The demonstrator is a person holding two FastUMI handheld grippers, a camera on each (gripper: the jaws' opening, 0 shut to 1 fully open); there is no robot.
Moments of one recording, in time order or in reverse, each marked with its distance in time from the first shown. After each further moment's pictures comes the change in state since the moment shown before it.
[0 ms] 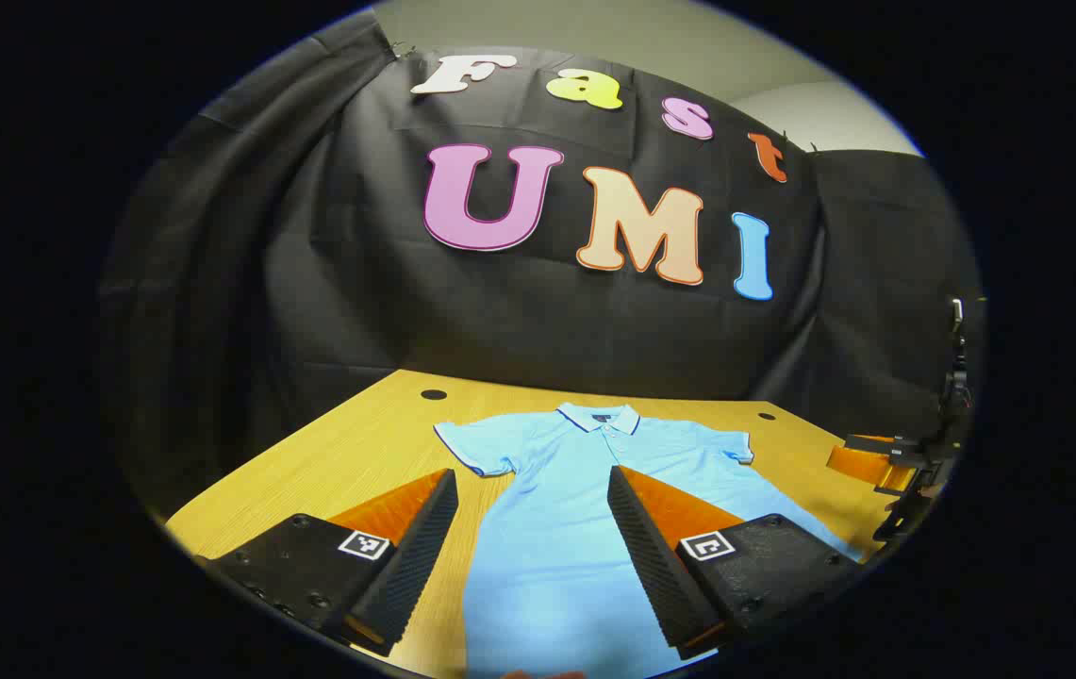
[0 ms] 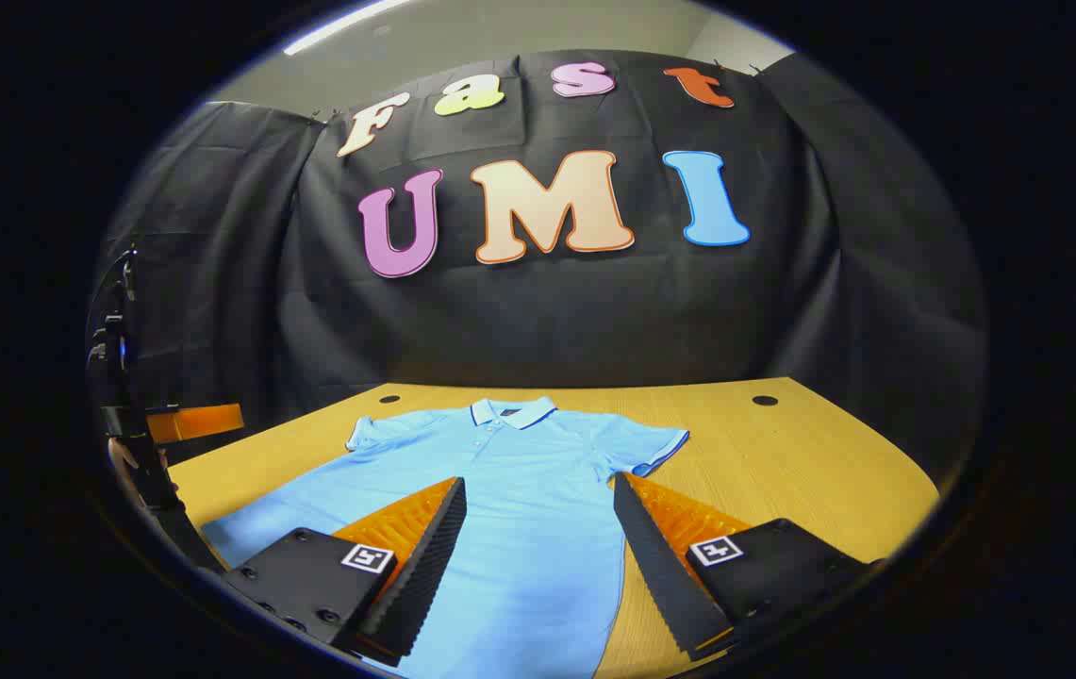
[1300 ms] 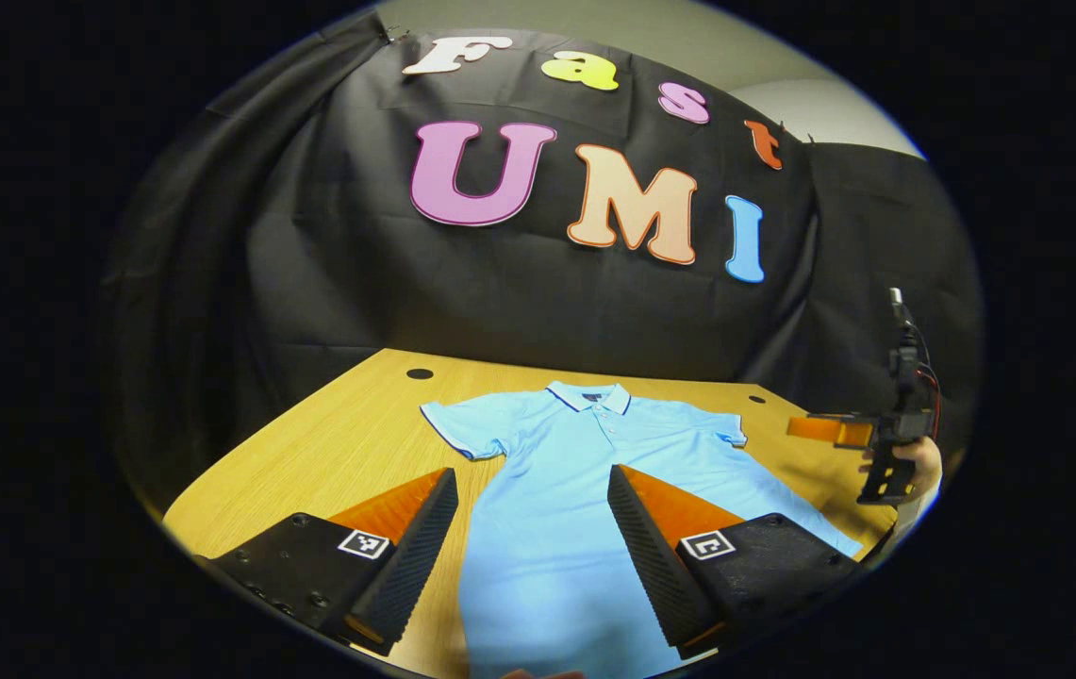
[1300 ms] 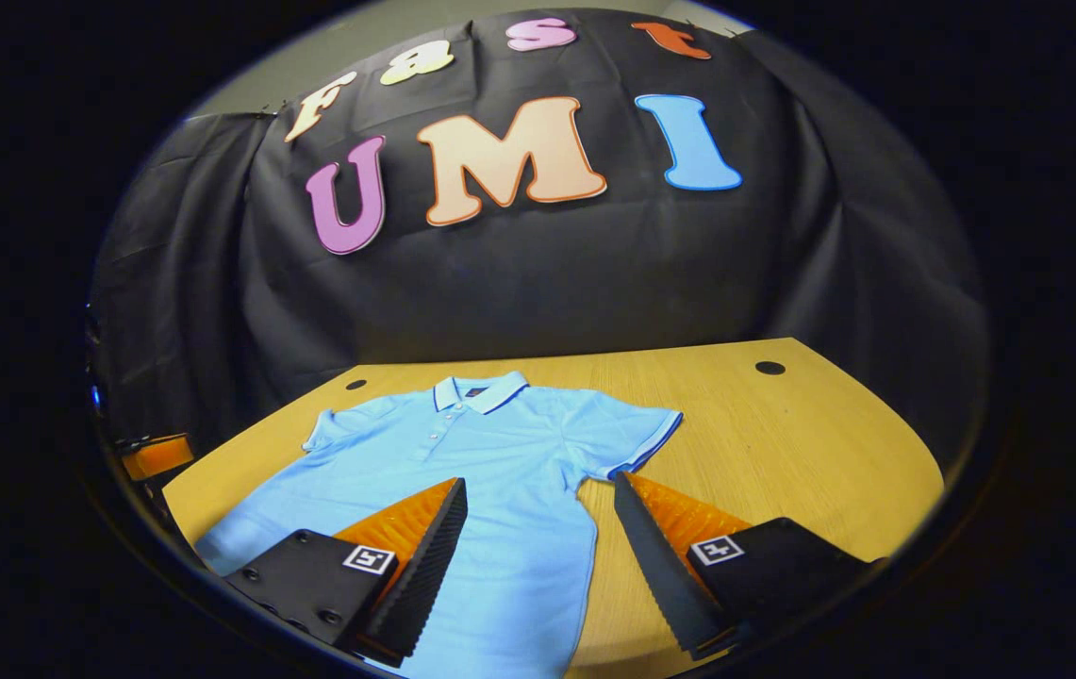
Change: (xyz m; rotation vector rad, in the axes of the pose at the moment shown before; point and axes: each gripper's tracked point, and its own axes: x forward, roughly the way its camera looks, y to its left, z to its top) left arm 0.010 0.000 -0.014 -0.004 0.067 -0.049; right arm 0.108 -0.062 0.003 0.066 0.161 -0.056
